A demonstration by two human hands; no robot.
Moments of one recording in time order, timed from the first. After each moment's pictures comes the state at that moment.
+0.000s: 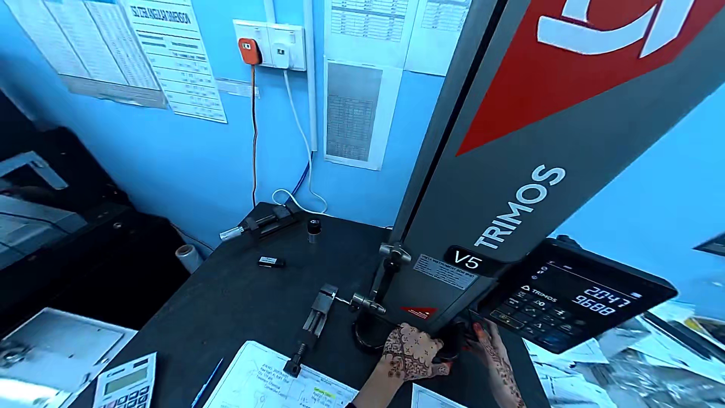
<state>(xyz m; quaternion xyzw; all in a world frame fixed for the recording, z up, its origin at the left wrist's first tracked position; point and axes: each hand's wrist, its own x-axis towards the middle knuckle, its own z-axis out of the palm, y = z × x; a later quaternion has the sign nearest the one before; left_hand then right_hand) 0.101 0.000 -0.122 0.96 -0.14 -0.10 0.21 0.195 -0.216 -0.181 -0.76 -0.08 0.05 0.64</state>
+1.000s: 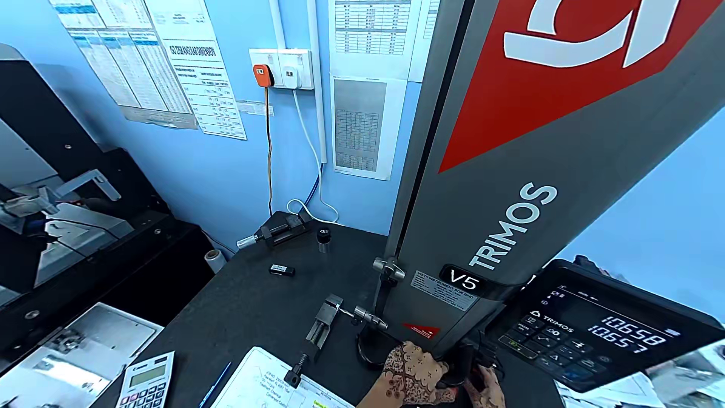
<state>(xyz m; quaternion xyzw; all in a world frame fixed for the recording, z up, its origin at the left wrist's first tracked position) 0.100 -0.003 -0.096 0.96 -0.13 -0.18 0.18 0.172 -0.212 -0.230 -0.87 -0.13 -0.01 0.47</state>
